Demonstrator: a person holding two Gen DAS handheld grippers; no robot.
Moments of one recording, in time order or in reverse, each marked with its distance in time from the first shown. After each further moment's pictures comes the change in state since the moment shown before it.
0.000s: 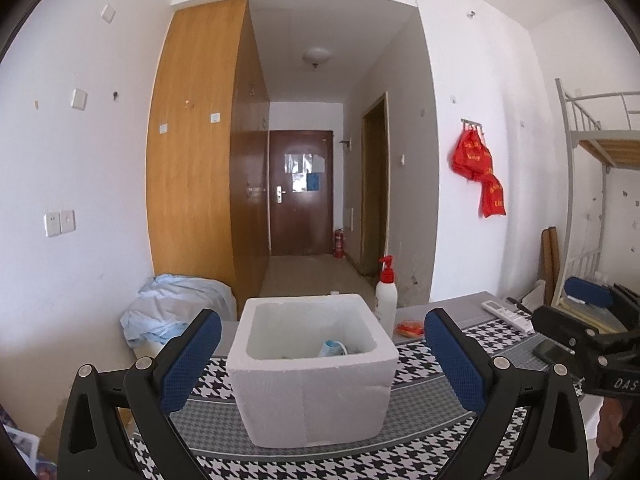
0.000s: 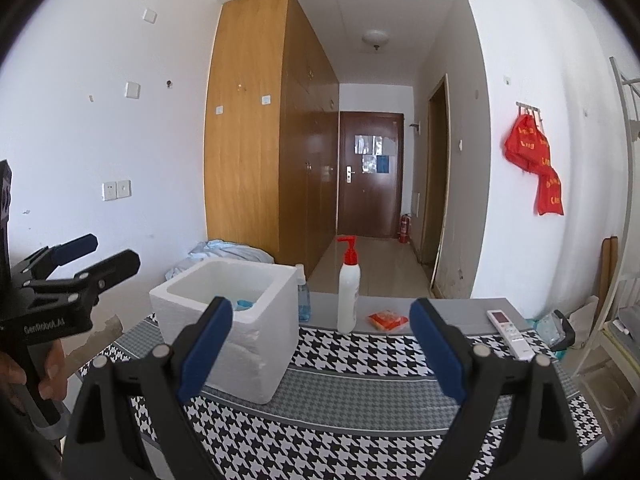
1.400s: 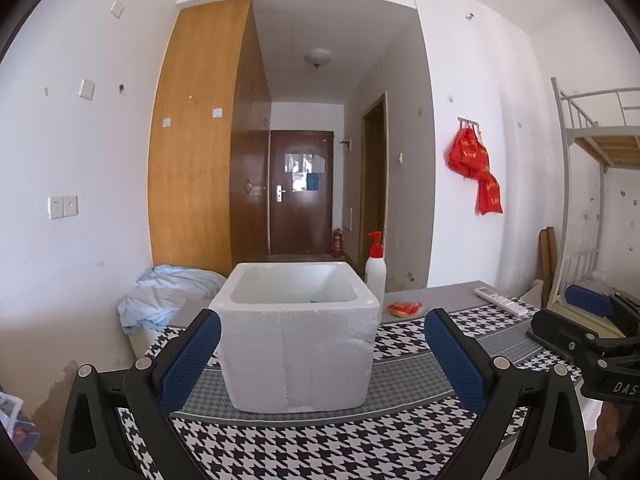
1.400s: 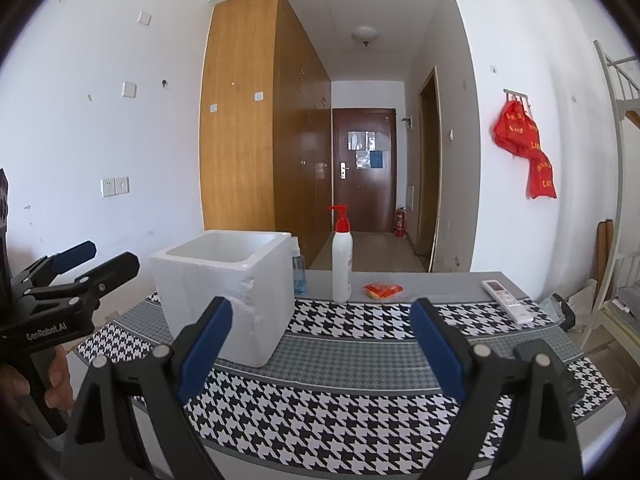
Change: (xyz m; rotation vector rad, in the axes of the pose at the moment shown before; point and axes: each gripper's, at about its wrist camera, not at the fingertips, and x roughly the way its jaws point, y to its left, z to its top) left arm -0.020 -0.014 -0.049 -0.020 -0.012 0.004; right arm -0.018 -0.010 -0.051 0.043 0.000 -0.008
